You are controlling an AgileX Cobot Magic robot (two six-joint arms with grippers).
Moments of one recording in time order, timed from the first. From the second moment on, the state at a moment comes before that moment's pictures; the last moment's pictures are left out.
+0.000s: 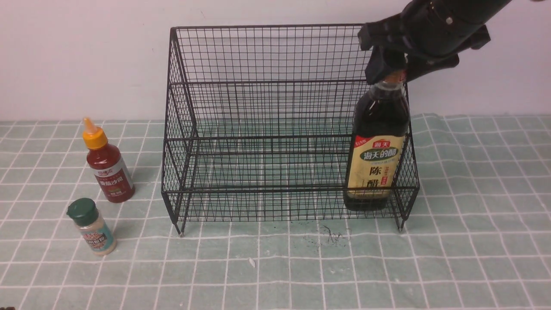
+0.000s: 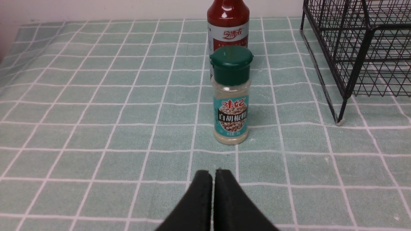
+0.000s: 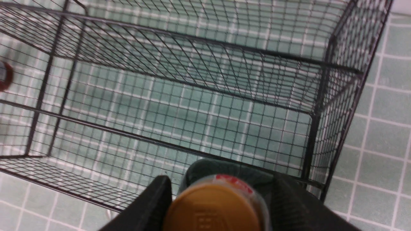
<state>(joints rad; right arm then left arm) 0.38 1.77 -1.88 0.13 1.27 0.17 0.09 -0.01 0.03 -0.04 0.38 0.03</state>
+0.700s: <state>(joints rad) 0.38 0.83 -1.68 -0.11 1.23 0.20 0.09 -0.01 0.03 -0.04 0.38 0.03</state>
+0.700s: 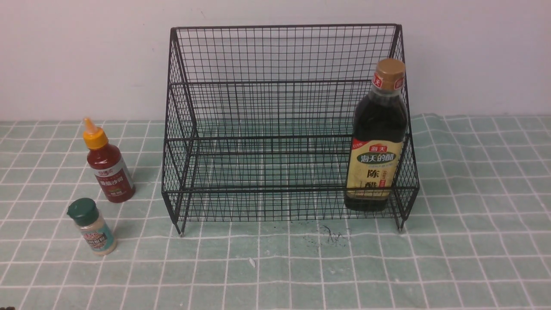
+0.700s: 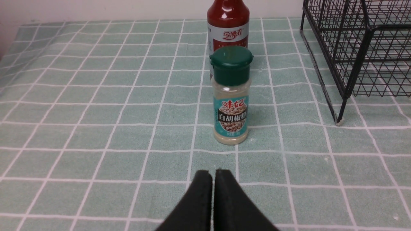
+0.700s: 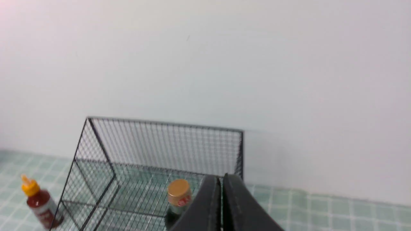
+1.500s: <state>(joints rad) 0.38 0.02 -0.36 0.04 0.15 0.28 0.09 -0.01 0.03 -0.04 0.38 0.03</state>
